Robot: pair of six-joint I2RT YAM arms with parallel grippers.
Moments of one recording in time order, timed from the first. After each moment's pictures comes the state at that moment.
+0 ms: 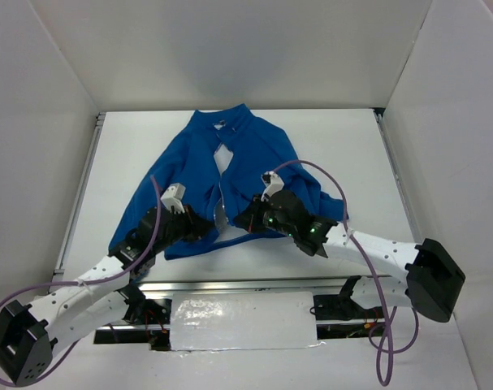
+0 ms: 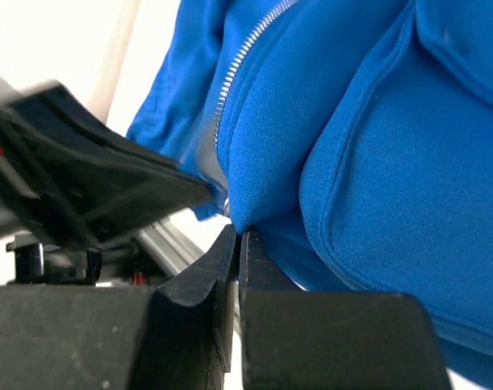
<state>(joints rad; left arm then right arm) -0.62 0.82 0.39 0.04 0.08 -0.74 0.89 1.21 0.69 0.12 0.00 0.79</state>
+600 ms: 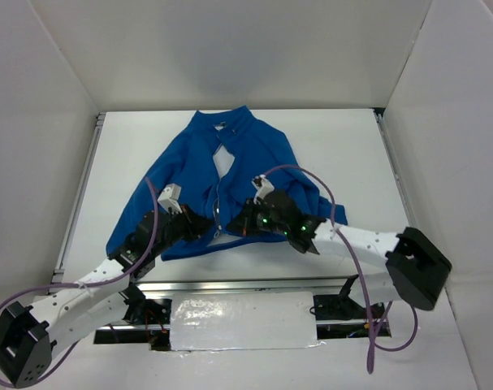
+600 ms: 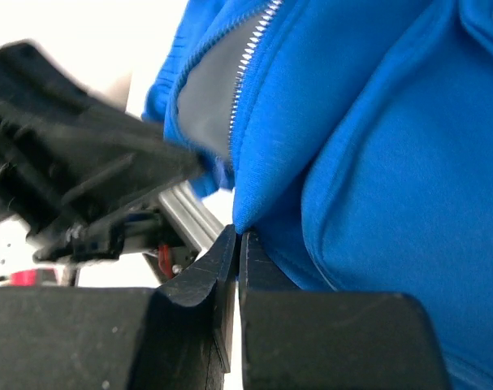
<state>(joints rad) -0.62 0.80 0.33 0.17 0.07 -0.79 0.88 1.28 0.58 0.32 -0.17 0.89</state>
